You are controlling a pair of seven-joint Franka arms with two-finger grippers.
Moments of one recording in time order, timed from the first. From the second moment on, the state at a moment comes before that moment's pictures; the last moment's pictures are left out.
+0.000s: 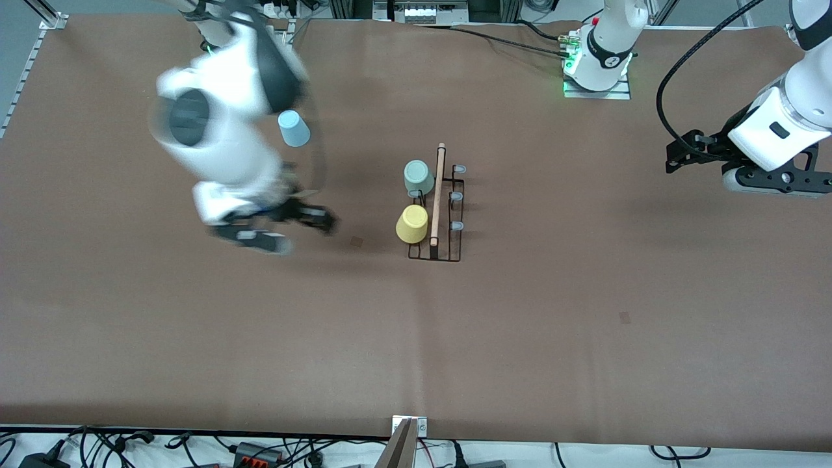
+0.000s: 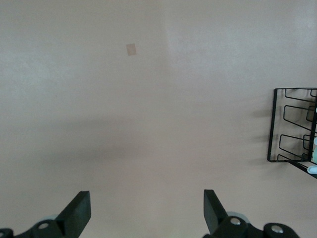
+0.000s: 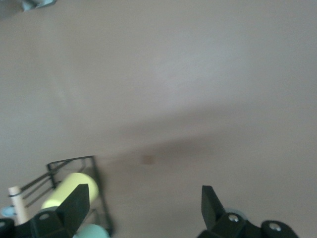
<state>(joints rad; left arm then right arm) 0.01 0.05 -0.10 -1.59 -0.02 1.55 -0.03 0.32 0.30 0.03 -1.51 0.09 1.88 0.58</state>
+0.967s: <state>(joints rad) 0.02 0.05 -0.10 -1.59 -0.02 1.47 -0.03 -0.08 0.05 0.02 -1.52 -0.04 1.54 0.22</state>
